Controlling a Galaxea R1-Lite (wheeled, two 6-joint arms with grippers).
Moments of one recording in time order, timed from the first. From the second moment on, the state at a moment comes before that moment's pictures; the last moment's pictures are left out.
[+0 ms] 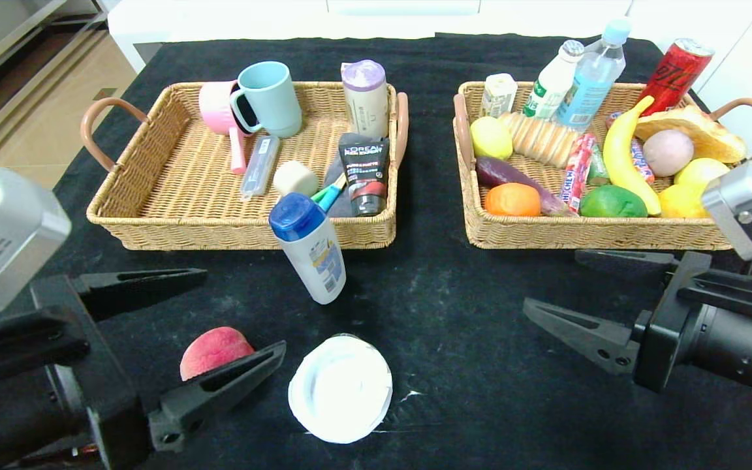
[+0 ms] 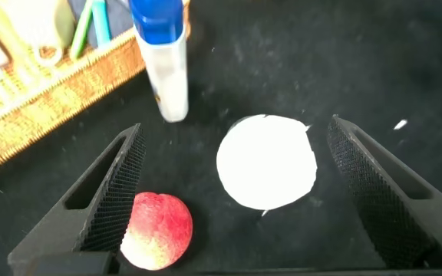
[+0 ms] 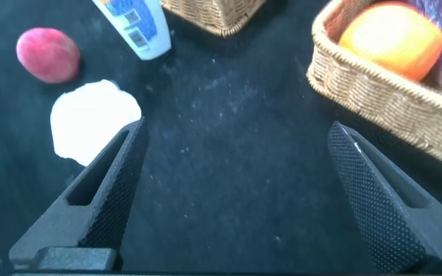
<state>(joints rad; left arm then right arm) -0.70 1.08 -0.73 -0.15 0.09 0.16 0.58 1.33 -0.67 -0.52 0.16 -0.07</state>
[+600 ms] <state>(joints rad) -0.70 1.28 -0.74 -0.35 0.22 0.06 0.60 1.34 -0.64 -0.53 0.16 -0.07</state>
